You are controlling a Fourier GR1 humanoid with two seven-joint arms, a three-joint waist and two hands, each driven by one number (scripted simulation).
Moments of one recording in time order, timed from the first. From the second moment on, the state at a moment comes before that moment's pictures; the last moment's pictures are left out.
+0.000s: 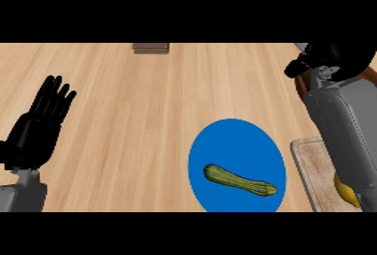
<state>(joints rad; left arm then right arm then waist) -0.13 0.31 0.08 -1.57 0.40 -0.01 0.02 -0.82 -0.34 0.10 -1.30 1.09 0.16 1.08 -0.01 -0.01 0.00</state>
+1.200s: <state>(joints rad) -0.12 0.27 0.08 -1.60 0.37 -0.04 0.04 -0.81 -0.63 -0.34 -0.65 1.00 -0.26 0.57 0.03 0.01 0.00</state>
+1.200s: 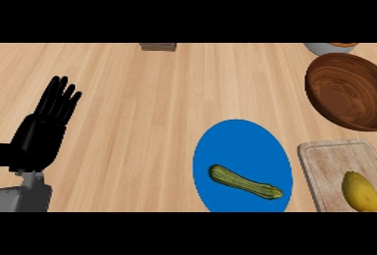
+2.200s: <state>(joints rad) -0.16 0.26 0.08 -1.59 0.36 -0.04 0.05 -0.85 -0.66 -0.71 -0.39 0.63 -0.41 0.07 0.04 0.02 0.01</state>
